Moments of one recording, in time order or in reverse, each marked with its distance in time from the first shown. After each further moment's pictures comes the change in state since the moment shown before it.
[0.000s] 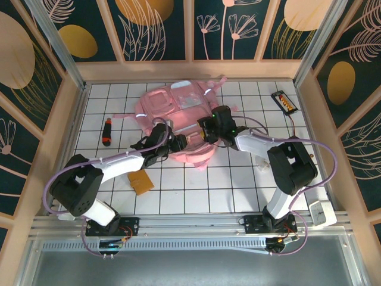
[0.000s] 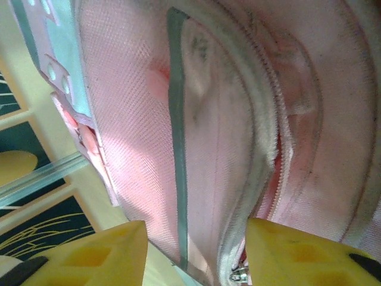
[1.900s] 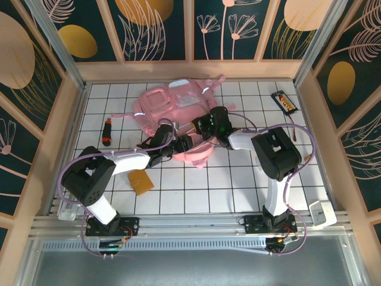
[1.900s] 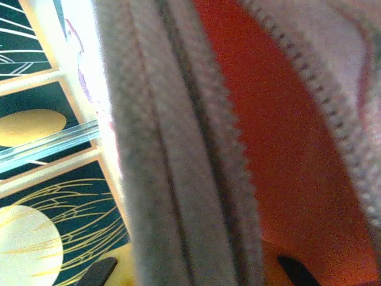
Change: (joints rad) left arm -0.014 0.130 0.013 0.137 0.064 0.014; right arm -0.012 0.210 0.010 0.399 -0.134 -0.051
